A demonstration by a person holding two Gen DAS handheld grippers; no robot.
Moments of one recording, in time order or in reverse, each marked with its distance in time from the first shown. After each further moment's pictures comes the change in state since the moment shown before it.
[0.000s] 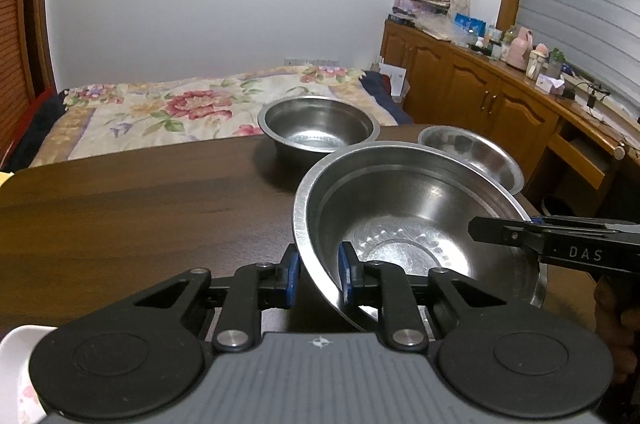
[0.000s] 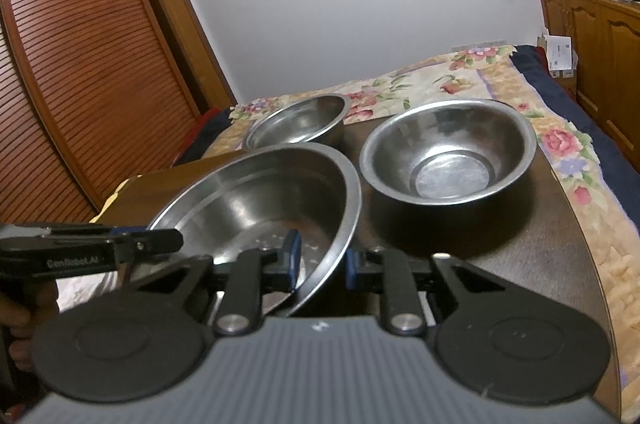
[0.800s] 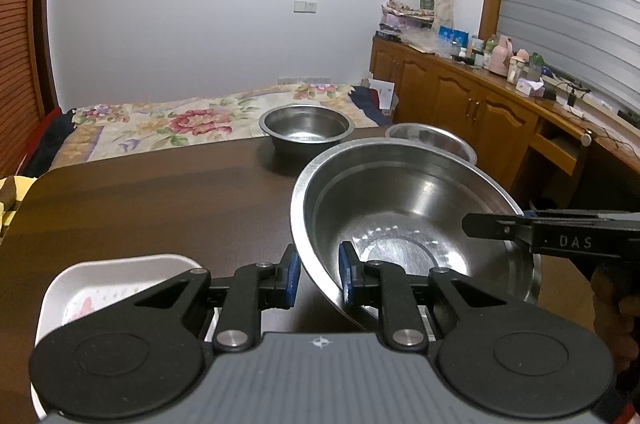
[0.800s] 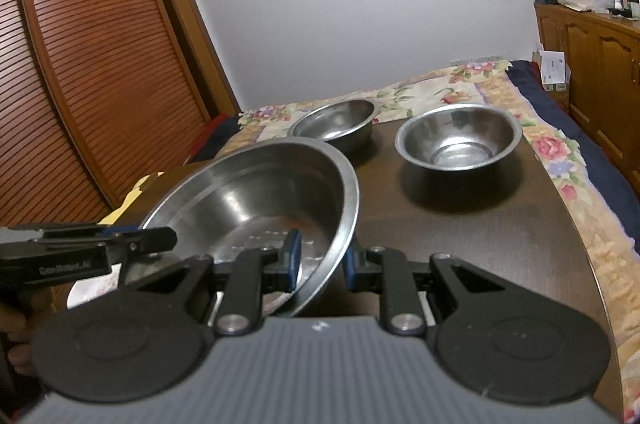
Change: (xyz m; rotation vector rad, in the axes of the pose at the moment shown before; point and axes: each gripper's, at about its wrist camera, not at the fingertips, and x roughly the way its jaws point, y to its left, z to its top) left arm -0.071 -0.008 -0.039 0.038 -0.056 -0.008; right arm -0.052 0.037 -0.026 -0.015 -0.032 -0.017
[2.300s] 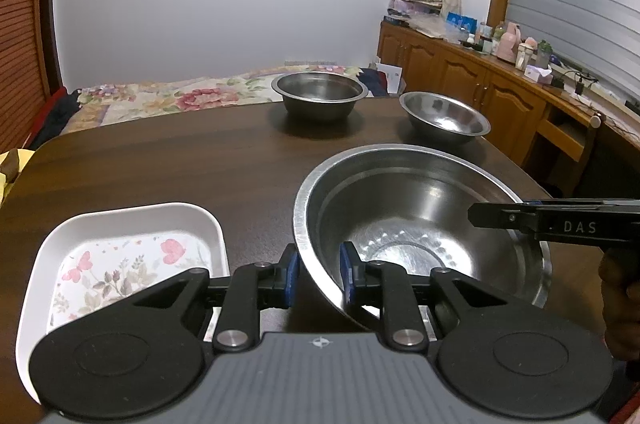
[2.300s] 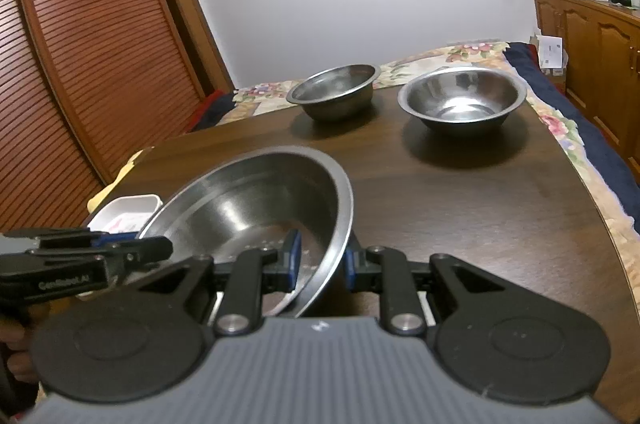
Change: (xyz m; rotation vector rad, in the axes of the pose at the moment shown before) left arm 0.010 0.009 -0.028 -0.013 0.040 0.017; right arm 0.009 0.007 -0.021 0.002 0.058 -0.026
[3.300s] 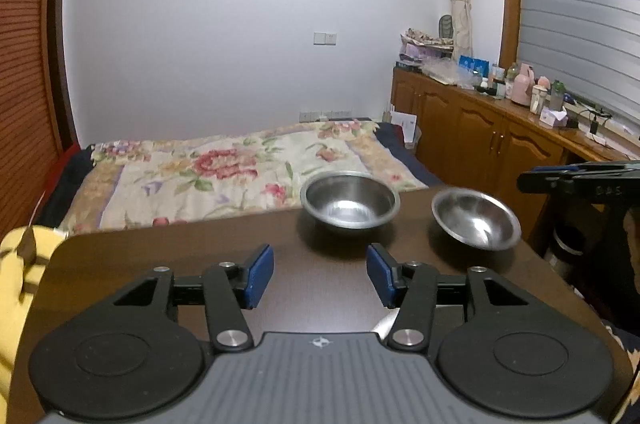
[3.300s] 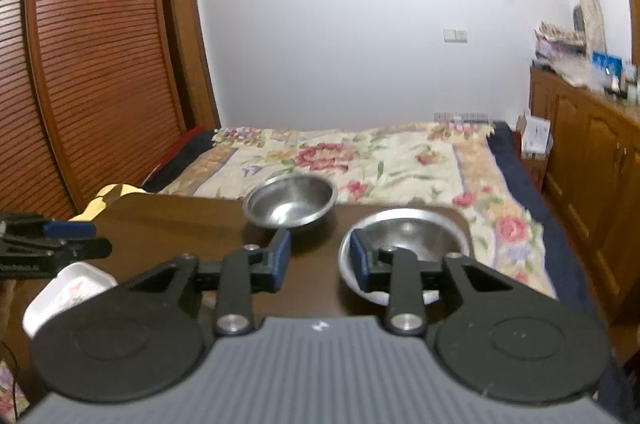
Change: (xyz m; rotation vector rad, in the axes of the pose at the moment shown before) left arm 0.004 0.015 0.096 0.024 -0.135 0.049; right arm -0.006 -0.021 0.110 -0.195 -0.119 -0.075
